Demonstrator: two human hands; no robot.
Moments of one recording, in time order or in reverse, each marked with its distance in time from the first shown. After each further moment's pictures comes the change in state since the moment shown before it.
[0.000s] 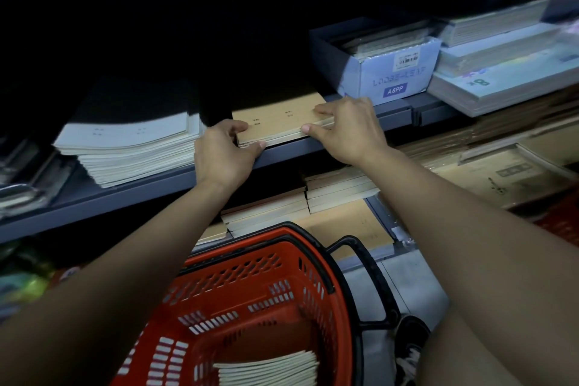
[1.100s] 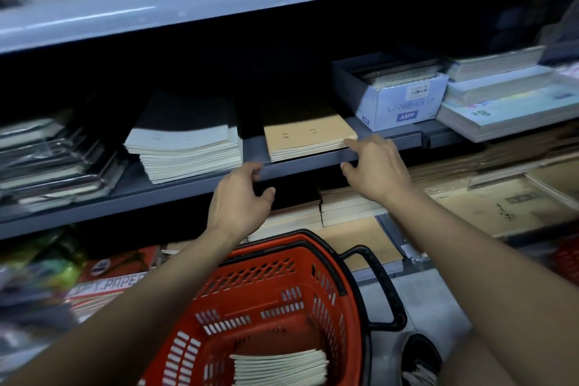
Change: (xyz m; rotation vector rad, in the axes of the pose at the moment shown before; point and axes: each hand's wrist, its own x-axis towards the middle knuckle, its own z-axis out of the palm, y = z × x) left_hand -0.066 -0.031 -0.043 0.107 -0.097 0.096; right_hand -0.056 -0.018 -0.022 -0.156 -0.045 0.021
